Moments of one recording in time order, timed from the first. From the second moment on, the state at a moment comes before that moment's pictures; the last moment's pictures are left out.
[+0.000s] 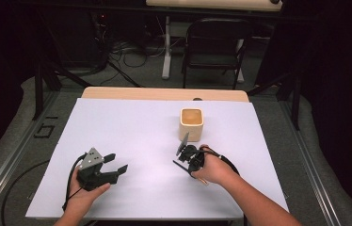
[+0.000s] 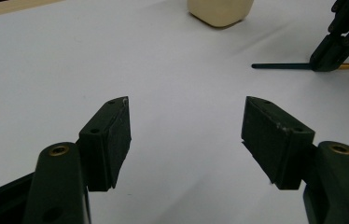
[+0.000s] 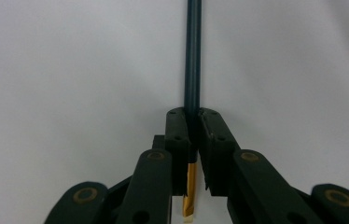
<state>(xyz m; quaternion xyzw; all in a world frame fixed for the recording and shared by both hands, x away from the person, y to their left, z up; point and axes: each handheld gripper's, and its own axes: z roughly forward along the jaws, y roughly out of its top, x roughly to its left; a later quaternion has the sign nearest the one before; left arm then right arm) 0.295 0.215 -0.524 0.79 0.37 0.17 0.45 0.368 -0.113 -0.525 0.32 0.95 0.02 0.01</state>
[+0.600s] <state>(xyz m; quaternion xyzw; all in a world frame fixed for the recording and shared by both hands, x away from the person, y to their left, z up) 0.295 0.214 -0.524 0.79 0.37 0.17 0.45 0.368 -0.111 -0.526 0.33 0.95 0.02 0.00</state>
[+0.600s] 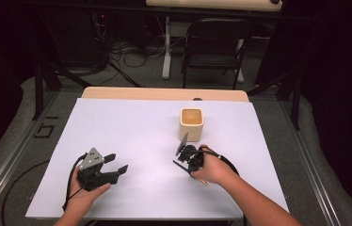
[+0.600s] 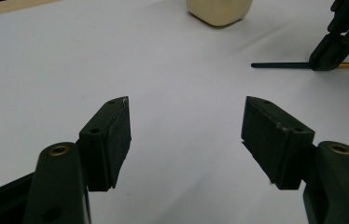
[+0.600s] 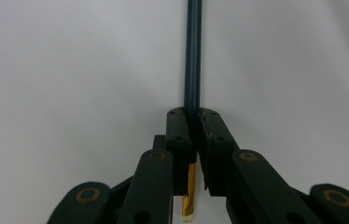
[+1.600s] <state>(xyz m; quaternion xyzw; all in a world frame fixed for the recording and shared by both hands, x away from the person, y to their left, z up) 0.289 0.198 -0.525 0.82 0.33 0.20 0.42 0.360 -0.102 -0.491 0.29 0.96 0.04 0.01</state>
